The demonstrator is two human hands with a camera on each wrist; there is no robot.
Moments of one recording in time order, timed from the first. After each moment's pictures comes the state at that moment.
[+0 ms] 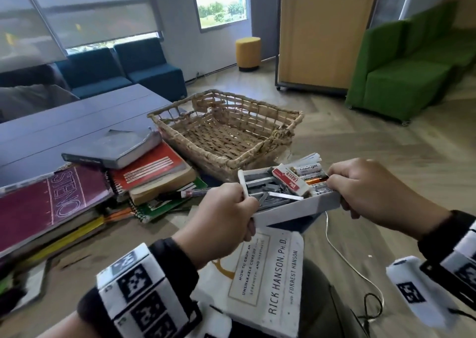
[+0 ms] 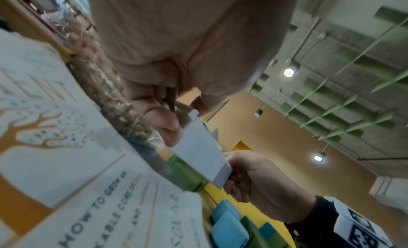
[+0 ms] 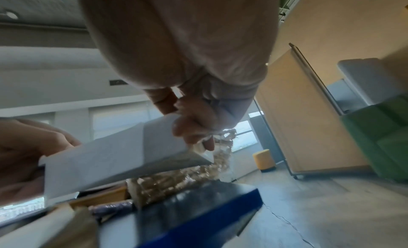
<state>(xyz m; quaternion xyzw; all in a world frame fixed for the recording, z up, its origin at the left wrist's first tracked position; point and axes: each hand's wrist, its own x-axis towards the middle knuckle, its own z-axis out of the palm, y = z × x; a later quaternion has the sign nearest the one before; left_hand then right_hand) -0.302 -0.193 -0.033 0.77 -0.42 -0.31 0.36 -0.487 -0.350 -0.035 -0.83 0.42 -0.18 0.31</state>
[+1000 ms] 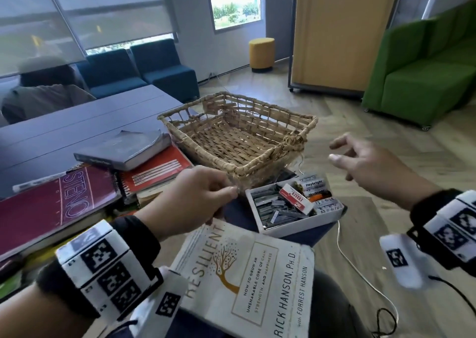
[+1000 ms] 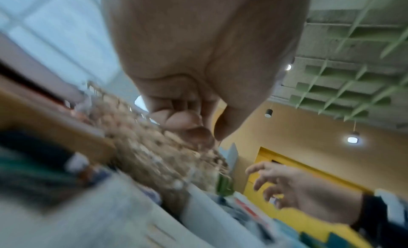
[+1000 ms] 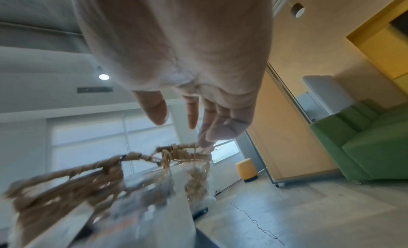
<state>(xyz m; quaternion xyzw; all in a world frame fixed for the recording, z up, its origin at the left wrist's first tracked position) -0.238 -0.190 -0.017 0.77 -0.53 -0.22 0.27 -0.462 -0.410 -0.039 -0.83 0.42 -0.19 0.31</state>
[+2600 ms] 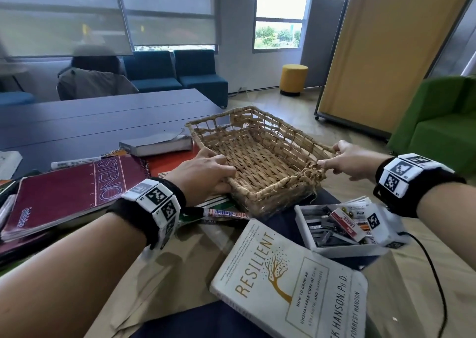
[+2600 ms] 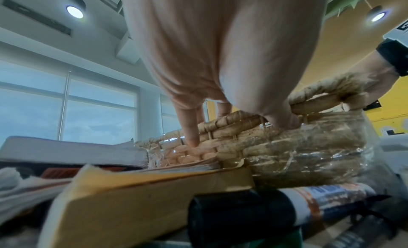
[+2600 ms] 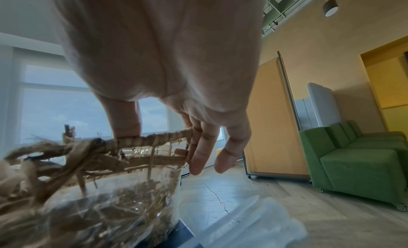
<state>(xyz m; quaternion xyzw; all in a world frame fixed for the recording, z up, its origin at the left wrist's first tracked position) -0.100 -0.165 -0.048 0.78 -0.62 0.03 0.01 -0.322 -0.441 -0.018 -0.83 0.46 -0.04 0.31</state>
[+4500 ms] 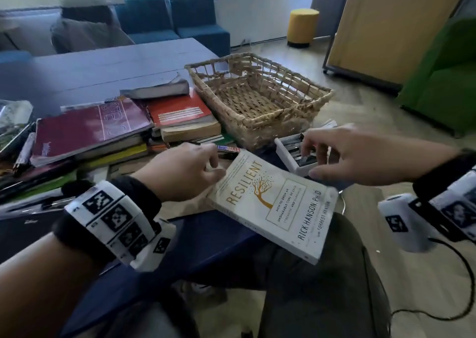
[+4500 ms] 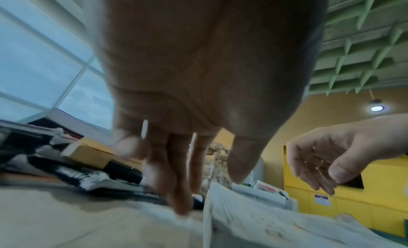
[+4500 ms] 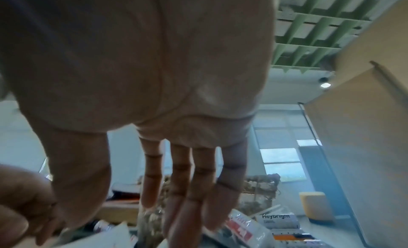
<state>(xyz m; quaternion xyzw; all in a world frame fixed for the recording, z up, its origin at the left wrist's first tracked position) -0.227 -0.076 -0.037 0.86 -0.51 -0.09 0.06 -0.435 -0.300 0.005 -0.97 0.15 0.07 0.15</state>
